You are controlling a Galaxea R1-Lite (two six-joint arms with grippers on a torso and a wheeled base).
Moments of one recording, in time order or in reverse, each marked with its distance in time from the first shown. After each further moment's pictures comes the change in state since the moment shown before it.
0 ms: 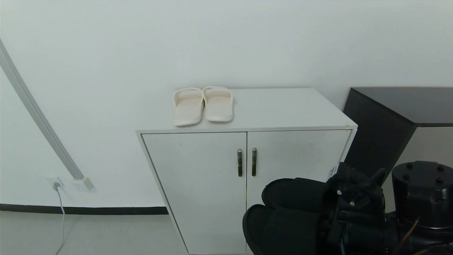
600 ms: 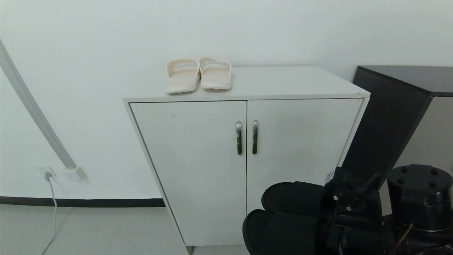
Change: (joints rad) left arm 0.000 0.000 0.000 0.000 -0.003 0.004; right arm 0.004 0.013 0.010 0.002 0.002 -0.014
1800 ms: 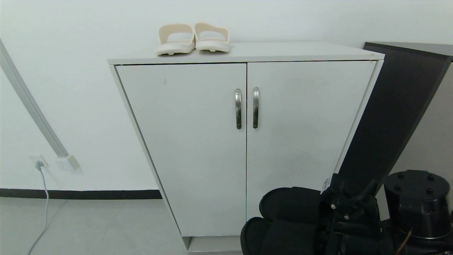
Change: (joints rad) left arm -0.002 0.066 -0.206 0.006 -0.024 -0.115; right arm 0.023 0.005 0.016 -0.002 -0.002 -0.002
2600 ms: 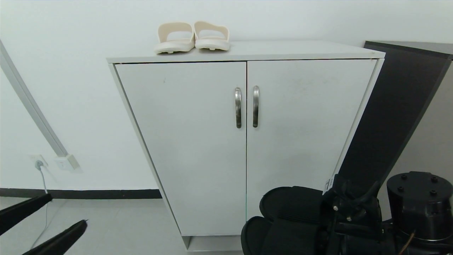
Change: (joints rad) left arm -0.071 0.637 -0.133 -0.241 -0.355 0.126; right arm 0.001 0.001 0.020 -0.036 0.000 -0.008
